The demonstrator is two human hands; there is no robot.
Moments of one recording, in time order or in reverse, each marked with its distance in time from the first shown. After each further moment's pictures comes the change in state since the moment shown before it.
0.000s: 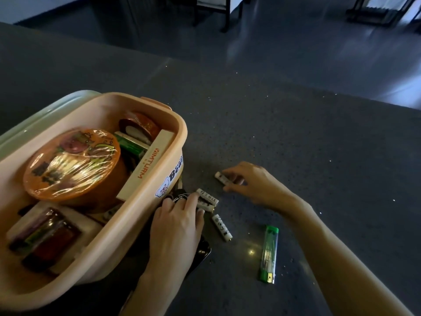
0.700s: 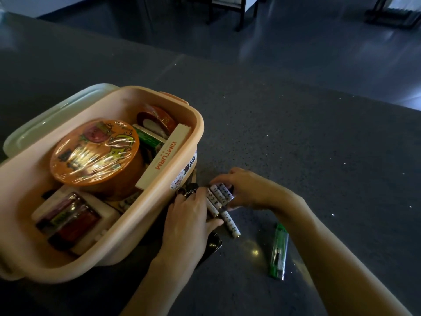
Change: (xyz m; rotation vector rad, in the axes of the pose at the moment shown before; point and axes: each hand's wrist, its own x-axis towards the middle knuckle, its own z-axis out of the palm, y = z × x) left_hand 0.000 -0.004 0.000 -0.216 -0.071 -0.071; right_hand 0.014 -0.028 0.015 -0.124 -0.255 -0.148
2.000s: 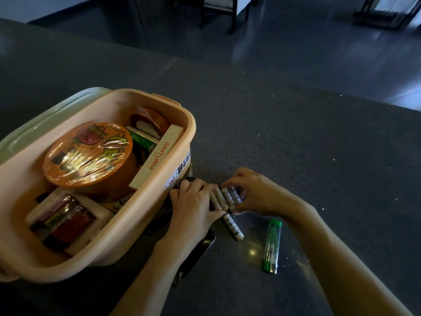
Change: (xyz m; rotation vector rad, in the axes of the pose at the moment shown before) left_hand 0.026 -0.007 0.026 0.060 0.012 0.134; right_hand -0.032 0.014 0.005 0.040 0.071 0.095
